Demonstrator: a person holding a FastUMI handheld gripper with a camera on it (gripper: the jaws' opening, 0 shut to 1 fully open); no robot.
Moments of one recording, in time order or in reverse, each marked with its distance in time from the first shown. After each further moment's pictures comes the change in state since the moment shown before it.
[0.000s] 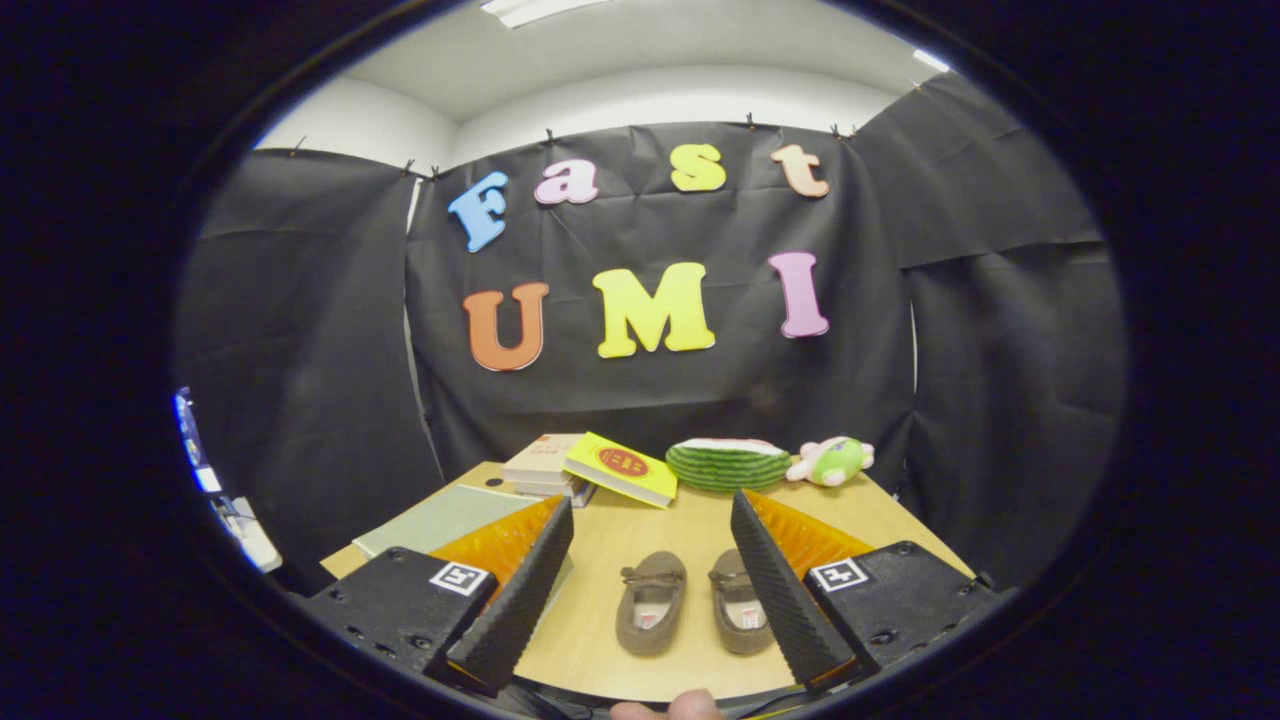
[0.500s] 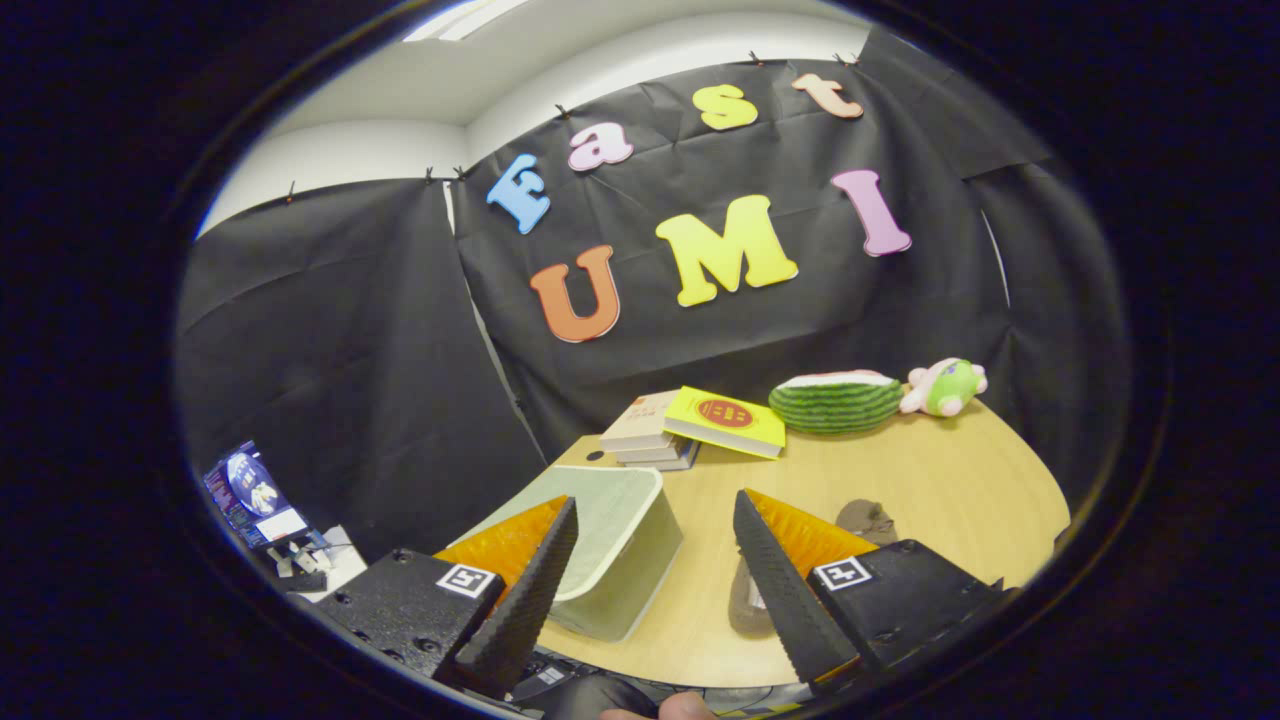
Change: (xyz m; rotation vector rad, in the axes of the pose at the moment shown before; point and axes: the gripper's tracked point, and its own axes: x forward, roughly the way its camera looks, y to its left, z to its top) arm 0.033 0.061 -0.035 0.165 0.160 0.267
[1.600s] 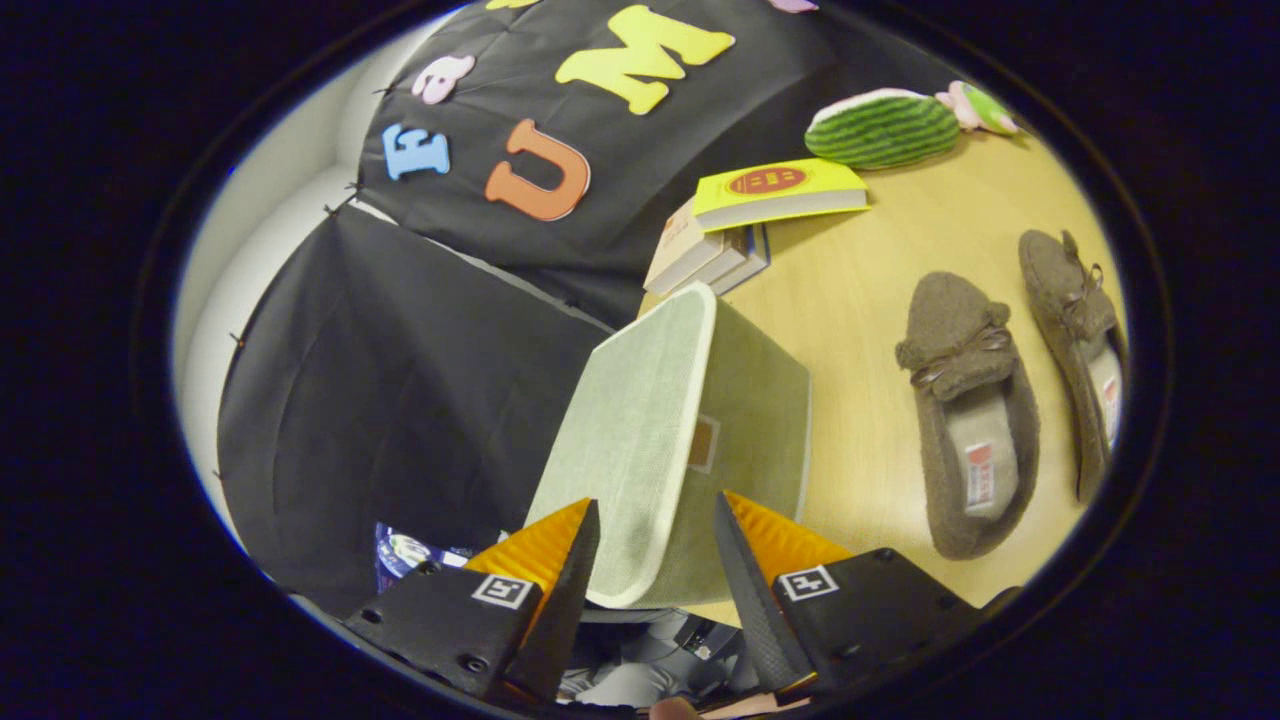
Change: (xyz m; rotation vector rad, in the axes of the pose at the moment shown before) arm 0.114 0.035 -0.117 0.584 0.489 0.276
